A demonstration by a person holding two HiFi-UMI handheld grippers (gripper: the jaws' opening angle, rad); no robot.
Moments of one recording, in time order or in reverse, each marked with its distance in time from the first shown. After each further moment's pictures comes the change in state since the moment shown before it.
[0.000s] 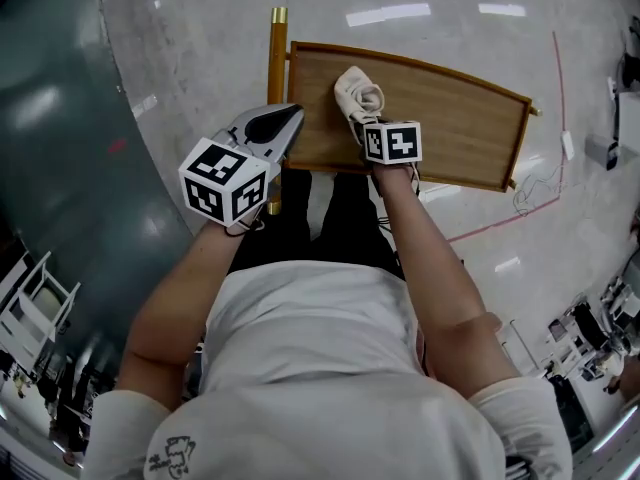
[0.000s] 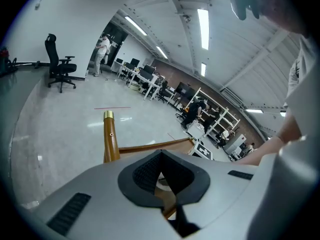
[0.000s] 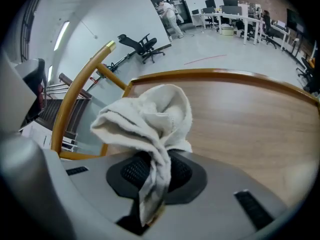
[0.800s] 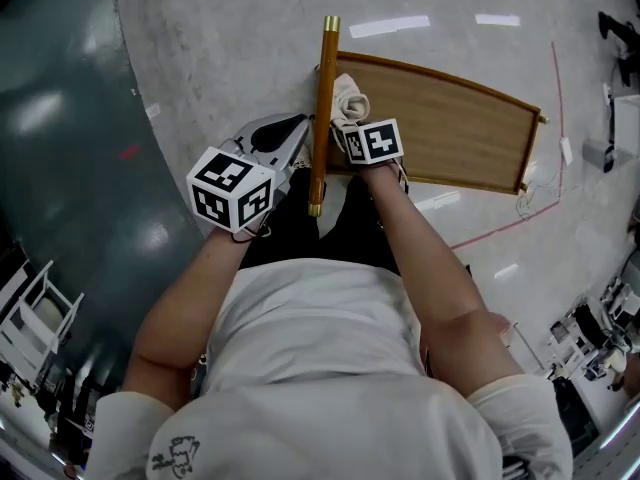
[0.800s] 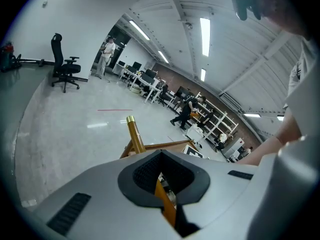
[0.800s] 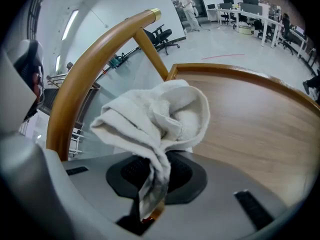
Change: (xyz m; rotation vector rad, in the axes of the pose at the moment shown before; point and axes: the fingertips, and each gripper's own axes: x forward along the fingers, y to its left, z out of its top) left arm -0.071 0.050 -0.006 -0.022 -0.035 -0.021; right arm 0.051 0.117 0.010 -0.099 0.083 0.052
